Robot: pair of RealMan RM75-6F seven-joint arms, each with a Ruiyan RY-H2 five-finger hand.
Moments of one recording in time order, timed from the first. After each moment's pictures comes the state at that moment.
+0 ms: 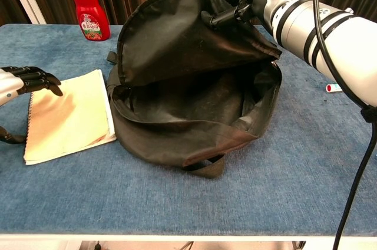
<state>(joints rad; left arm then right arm) -0.40 -1.62 0.02 -1.01 1.66 1.25 0.04 0.76 -1.72 0.41 -1.65 -0.93 1.07 -0.05</state>
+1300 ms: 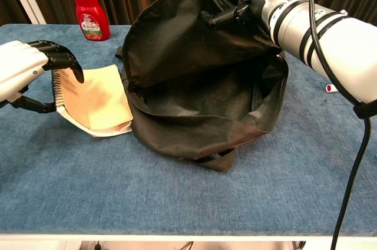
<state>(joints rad) -0.49 -1.83 0.01 -0.65 1.72 1.47 -0.18 0.77 -1.73 0.42 -1.60 -0.92 1.04 0.00</state>
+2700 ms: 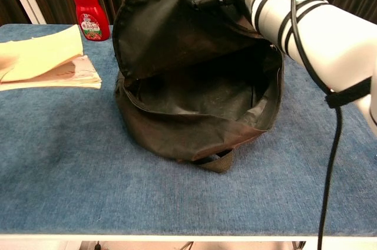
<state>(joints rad) -0.38 -1.74 0.09 -0.65 1.86 2.04 -0.01 0.81 -1.80 0.50 -1.60 -0.89 1.08 0.03</state>
